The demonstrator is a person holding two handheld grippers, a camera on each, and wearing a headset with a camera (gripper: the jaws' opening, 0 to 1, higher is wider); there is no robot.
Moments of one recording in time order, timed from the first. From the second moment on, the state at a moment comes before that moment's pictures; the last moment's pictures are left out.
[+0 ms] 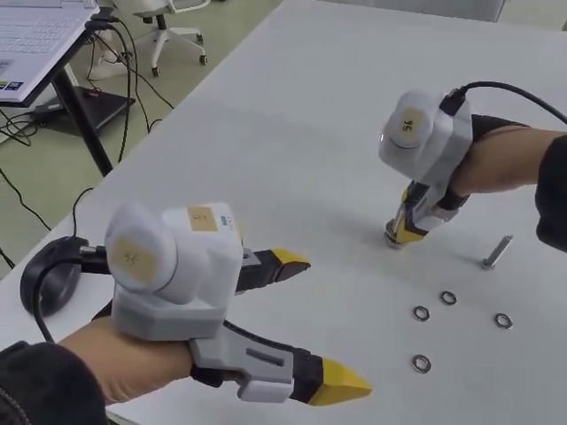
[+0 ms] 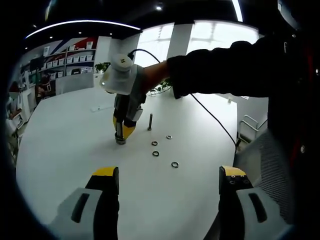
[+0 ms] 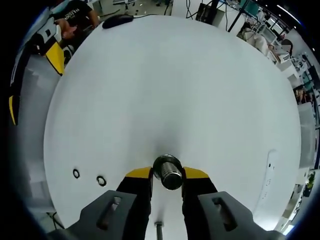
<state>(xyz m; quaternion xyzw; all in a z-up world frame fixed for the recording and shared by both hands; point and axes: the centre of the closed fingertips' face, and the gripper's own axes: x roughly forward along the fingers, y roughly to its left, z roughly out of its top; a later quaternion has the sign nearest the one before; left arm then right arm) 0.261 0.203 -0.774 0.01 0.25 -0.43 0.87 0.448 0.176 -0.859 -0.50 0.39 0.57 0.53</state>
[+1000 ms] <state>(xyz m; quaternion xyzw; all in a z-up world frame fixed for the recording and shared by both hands) 0.262 0.203 -0.775 0.01 0.25 -0.43 0.87 0.440 0.175 -0.858 -0.48 0.39 0.57 0.54</state>
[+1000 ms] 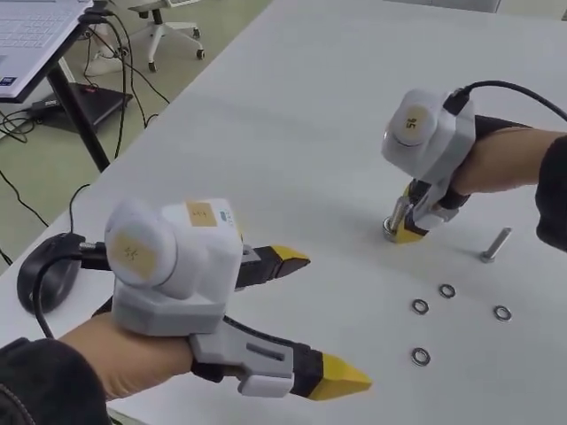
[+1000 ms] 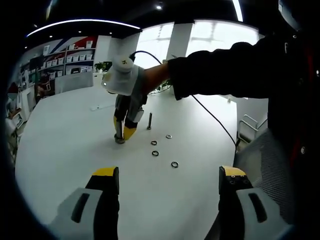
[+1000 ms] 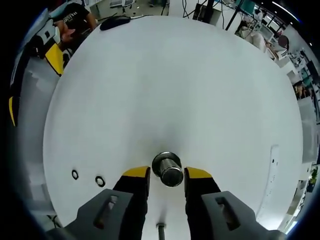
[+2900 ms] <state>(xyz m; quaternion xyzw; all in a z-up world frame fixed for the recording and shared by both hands) 0.265 0.186 -0.755 0.04 0.23 -0.45 0.86 0.398 0.094 -0.794 -0.38 0.35 0.54 0.67</state>
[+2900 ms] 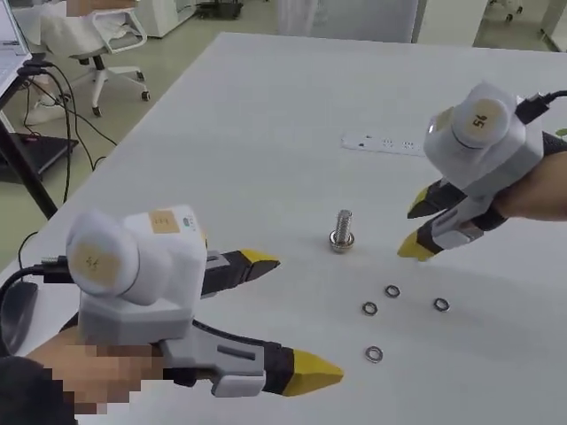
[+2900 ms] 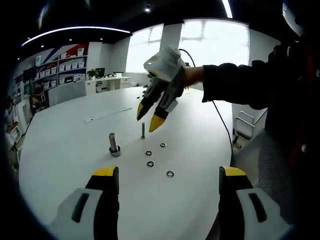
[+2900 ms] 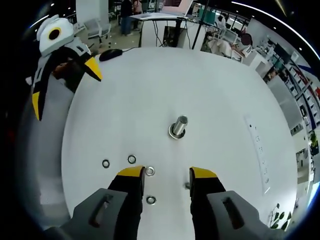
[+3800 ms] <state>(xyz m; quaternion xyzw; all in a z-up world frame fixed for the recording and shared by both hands) 0.264 0.183 -0.752 0.03 0.22 -0.45 0.86 0.372 0.030 -0.841 -0.37 0.43 0.51 0.65</state>
